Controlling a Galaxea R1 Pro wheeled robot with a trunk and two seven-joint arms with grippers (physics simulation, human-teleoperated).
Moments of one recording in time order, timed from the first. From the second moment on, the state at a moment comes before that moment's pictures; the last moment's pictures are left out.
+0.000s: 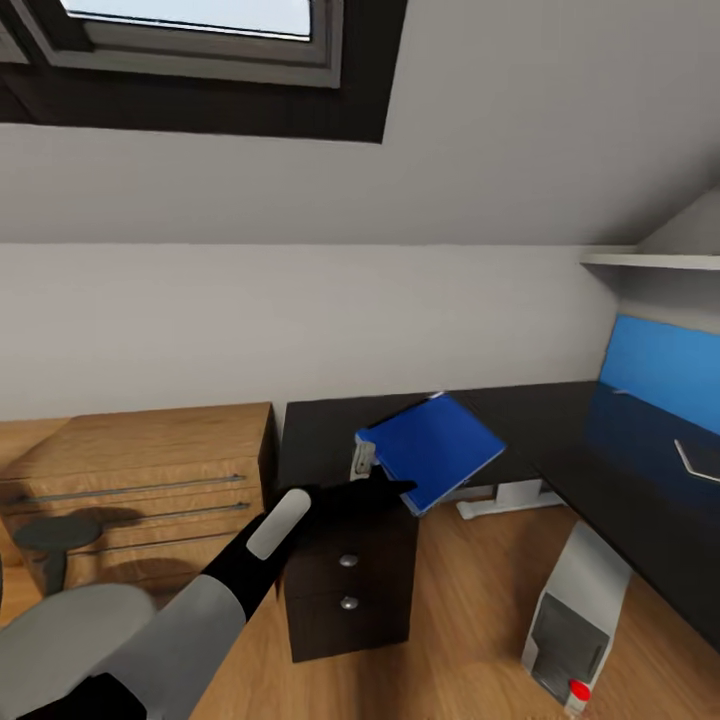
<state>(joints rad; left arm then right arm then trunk) -0.77 -0.13 -0.44 -0.78 1.34 0.75 -0.26 0.07 -0.33 0.17 -0.60 -0.36 -0.08 0.24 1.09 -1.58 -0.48</state>
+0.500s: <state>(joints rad) -0.77 -0.13 -0.51 -0.70 1.33 0.74 -0.30 0.07 -0.34 0.17 -0.60 -0.36 -0.08 0.24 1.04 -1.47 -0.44</state>
